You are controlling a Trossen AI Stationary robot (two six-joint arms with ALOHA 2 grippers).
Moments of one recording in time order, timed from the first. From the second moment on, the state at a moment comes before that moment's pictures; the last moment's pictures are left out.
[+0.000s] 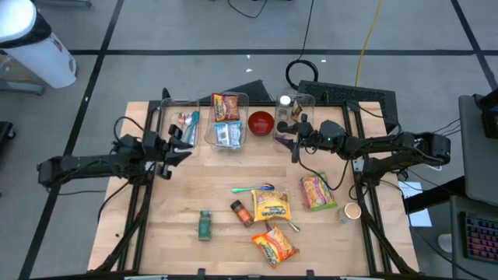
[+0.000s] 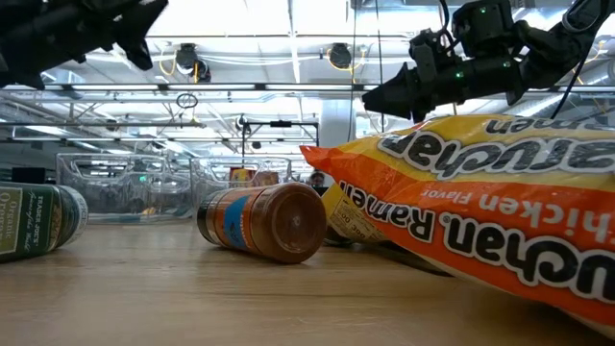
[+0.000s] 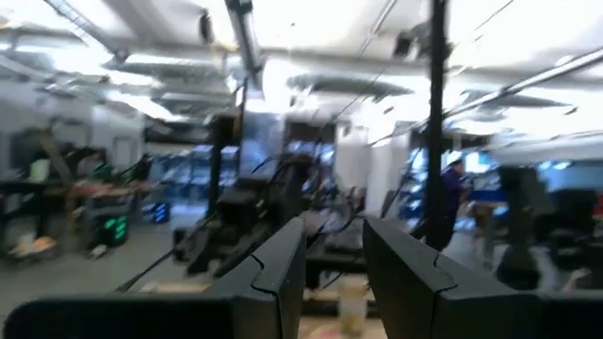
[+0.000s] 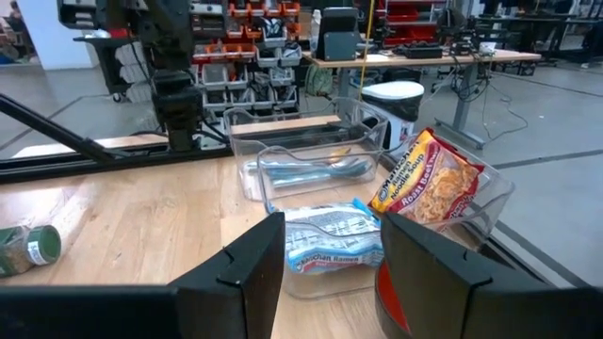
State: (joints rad) left arm 0.26 0.49 0.09 0.82 0.34 -0.18; right arm -0.33 1.24 0.44 0.74 -0.08 0.01
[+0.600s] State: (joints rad) left arm 0.14 0.78 0.20 0.77 0.15 0.03; right arm -0.33 1.24 0.44 0.74 -0.08 0.01
